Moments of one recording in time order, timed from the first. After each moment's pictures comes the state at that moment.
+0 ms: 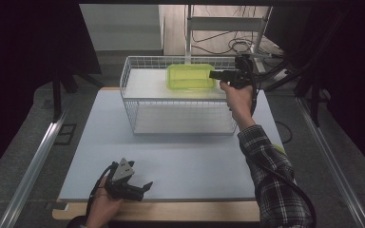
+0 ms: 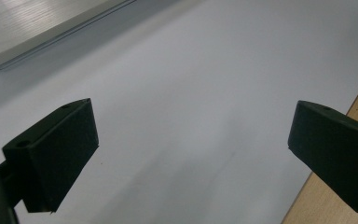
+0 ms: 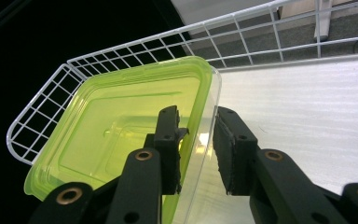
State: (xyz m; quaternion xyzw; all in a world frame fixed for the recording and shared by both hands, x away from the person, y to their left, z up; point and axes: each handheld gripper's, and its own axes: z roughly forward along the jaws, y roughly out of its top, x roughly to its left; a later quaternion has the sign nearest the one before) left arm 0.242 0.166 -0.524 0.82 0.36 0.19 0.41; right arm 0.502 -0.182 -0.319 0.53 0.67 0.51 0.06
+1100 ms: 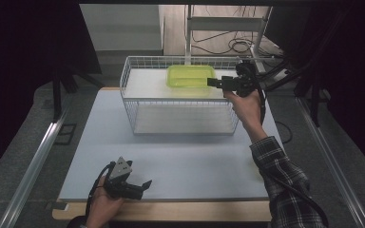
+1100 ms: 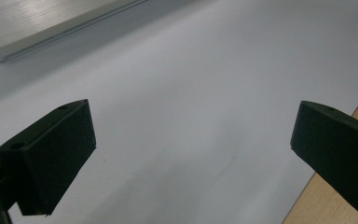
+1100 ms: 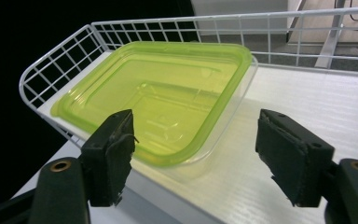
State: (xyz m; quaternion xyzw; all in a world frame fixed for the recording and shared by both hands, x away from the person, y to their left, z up) left arm 0.243 0.170 -0.523 0.80 0.38 0.17 0.42; right arm 0.467 -0.188 -0.311 0.44 0.74 0.50 0.11
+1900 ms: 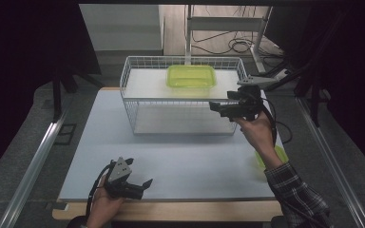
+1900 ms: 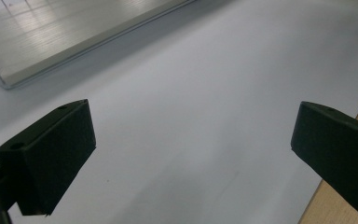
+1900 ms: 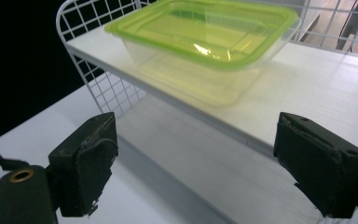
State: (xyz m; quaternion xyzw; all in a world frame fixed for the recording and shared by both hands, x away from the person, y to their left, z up) left arm 0.242 0.170 -0.523 0.79 0.35 0.21 0.45; right arm 0.401 -0.199 -0.326 0.35 0.78 0.49 0.16
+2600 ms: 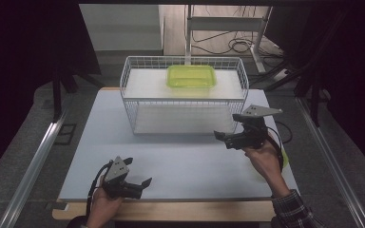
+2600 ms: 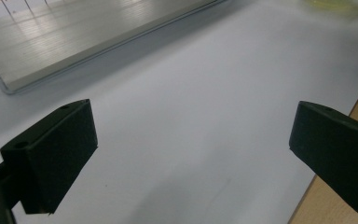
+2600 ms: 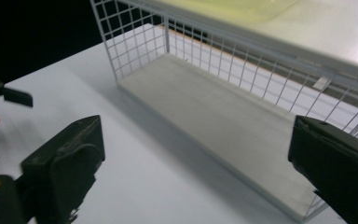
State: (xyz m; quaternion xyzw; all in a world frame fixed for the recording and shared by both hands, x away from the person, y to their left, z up) left arm 0.239 0.173 -0.516 0.78 0.36 0.20 0.47; right arm 0.353 -0.221 -0.376 0.31 0.81 0.47 0.17
